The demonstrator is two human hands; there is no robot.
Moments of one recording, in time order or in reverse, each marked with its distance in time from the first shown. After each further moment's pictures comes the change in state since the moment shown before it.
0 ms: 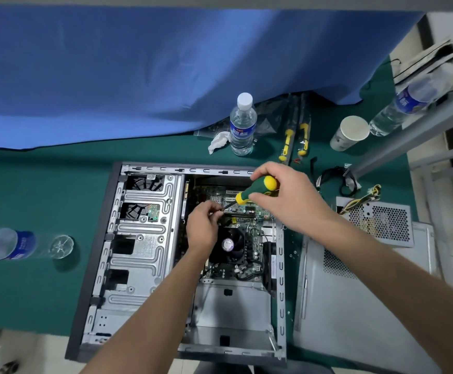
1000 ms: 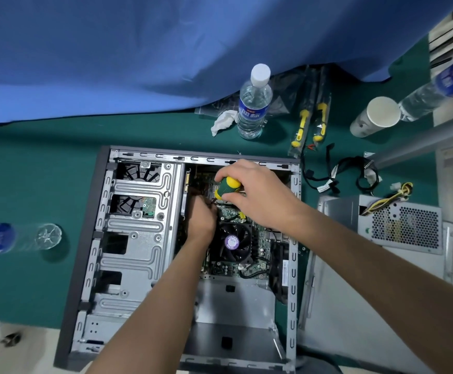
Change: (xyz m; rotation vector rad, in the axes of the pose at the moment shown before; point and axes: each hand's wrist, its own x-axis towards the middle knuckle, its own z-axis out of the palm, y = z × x) left_hand 0.030 -0.023 0.020 -0.048 -0.076 -0.455; right_hand 0.056 0.004 0.062 -0.174 -0.258 -0.129
